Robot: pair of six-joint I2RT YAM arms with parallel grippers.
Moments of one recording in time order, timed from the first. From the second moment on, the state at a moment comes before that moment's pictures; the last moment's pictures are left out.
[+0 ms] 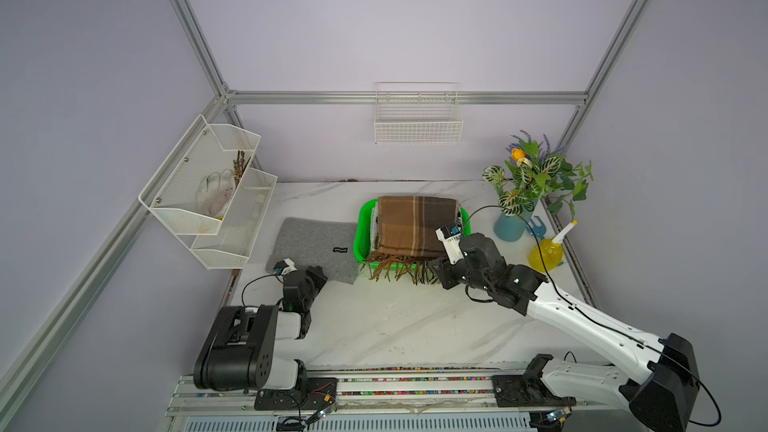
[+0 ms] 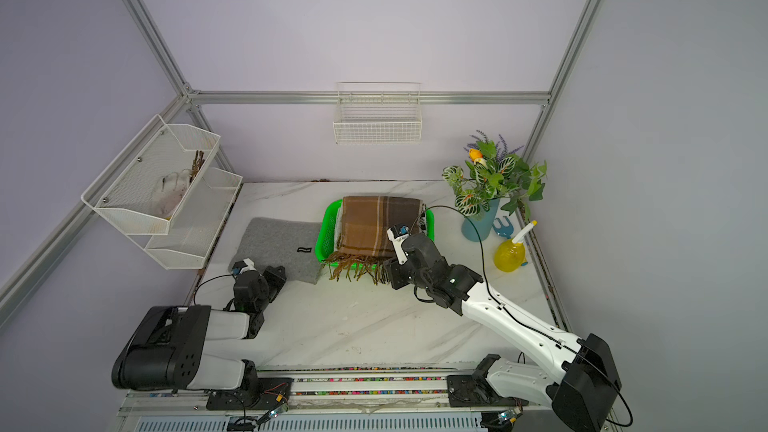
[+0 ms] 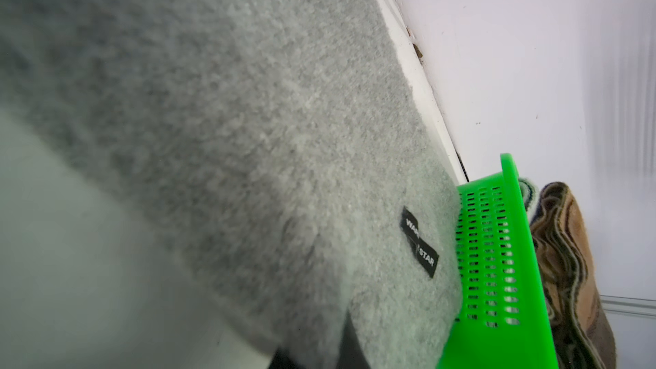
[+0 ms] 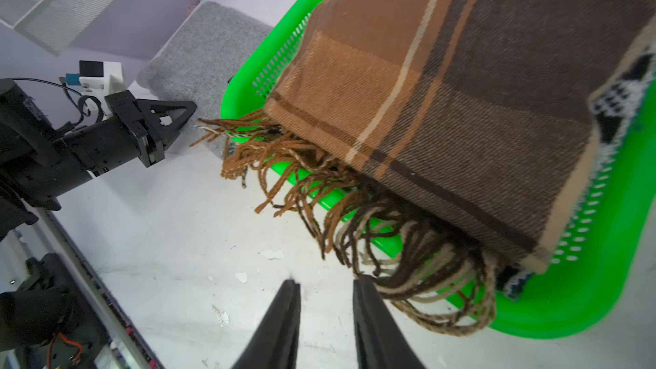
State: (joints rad) left arm 0.01 1.35 0.17 0.73 0.03 -0.96; right arm 0.75 1.17 0.91 -0.37 -0.03 0.32
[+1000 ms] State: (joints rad) left arm -0.14 0.59 0.05 -0.07 -0.02 -0.90; right arm 1.03 1.68 0.83 0.20 -0.17 0.60
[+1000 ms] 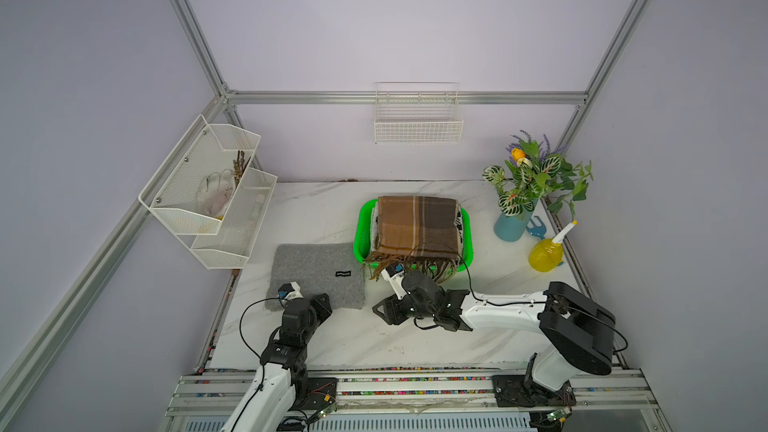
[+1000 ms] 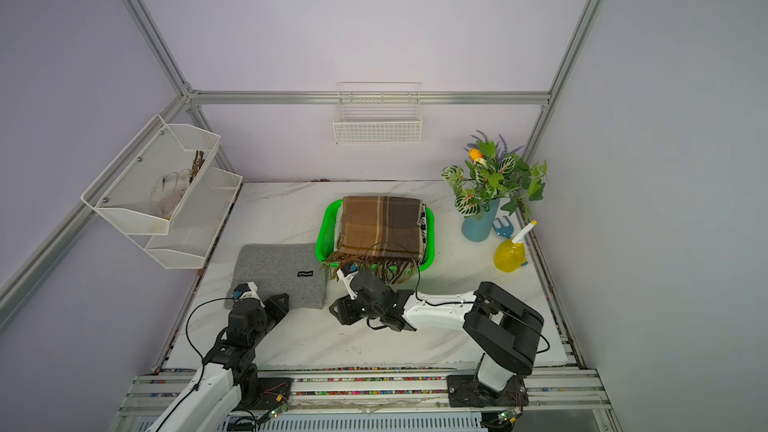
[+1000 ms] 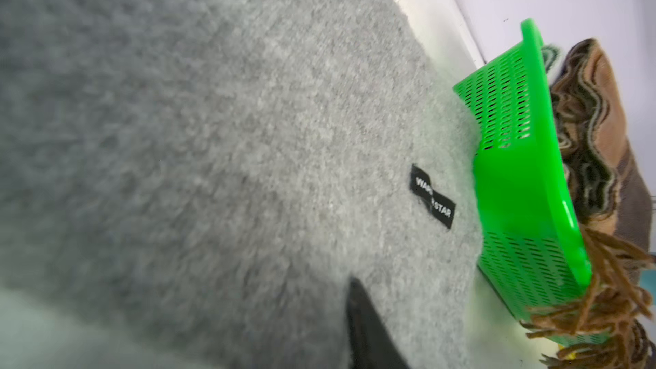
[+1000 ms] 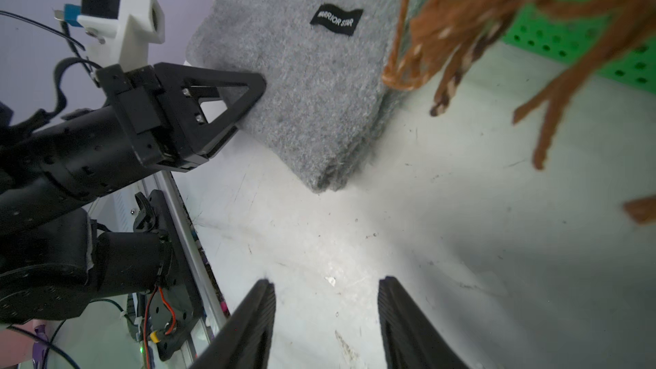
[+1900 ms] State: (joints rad) left arm -0.15 0.37 0.30 -0.44 0.09 -0.89; right arm 0.94 2.05 1.09 0.42 -0.23 0.72
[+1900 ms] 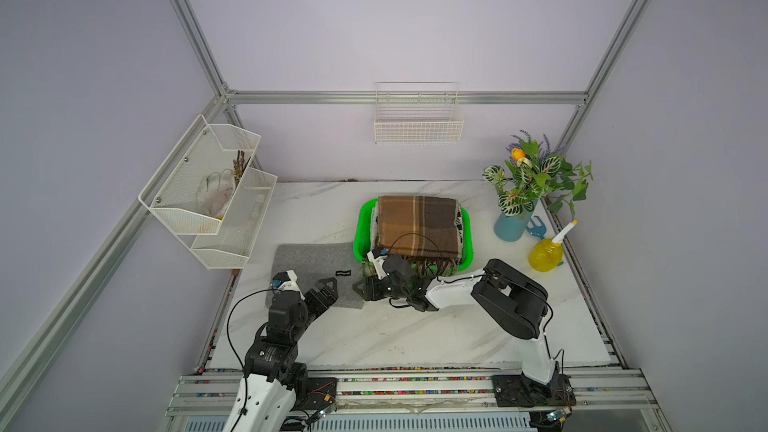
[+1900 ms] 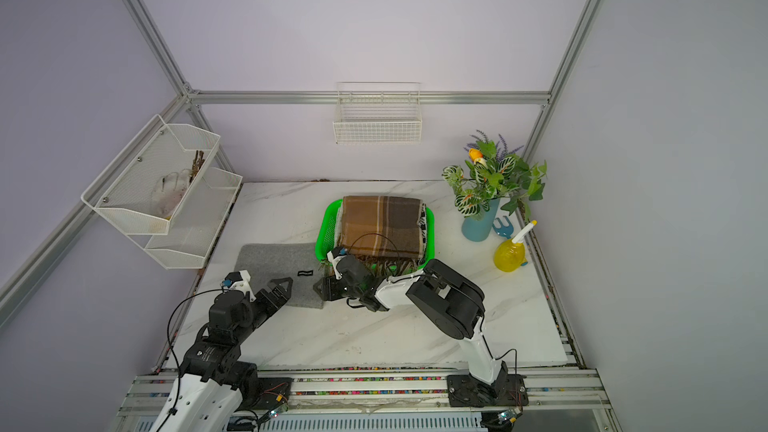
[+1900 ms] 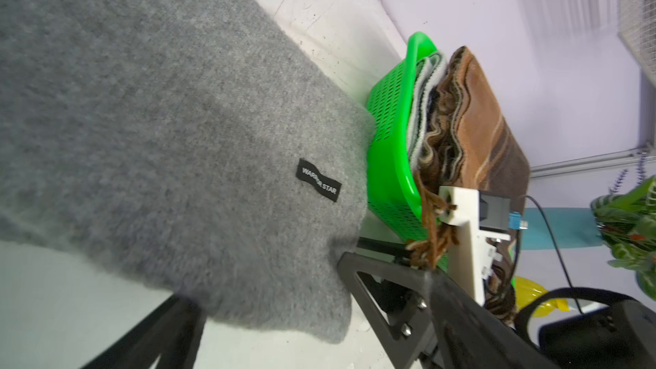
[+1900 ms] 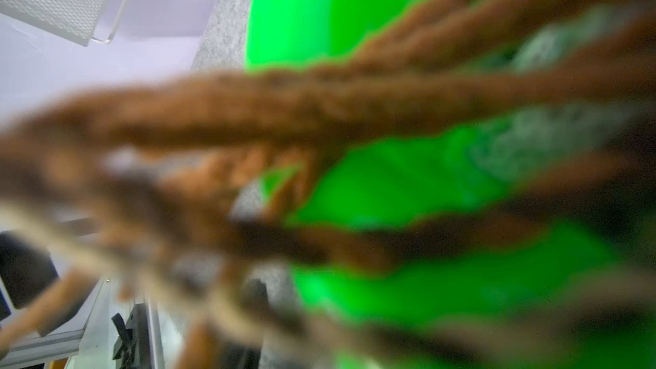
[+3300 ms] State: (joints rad) left arm 0.25 1.00 0.65 -0.36 -0.03 -0.46; right arm 0.94 2.21 1.31 0.42 -0.32 0.68
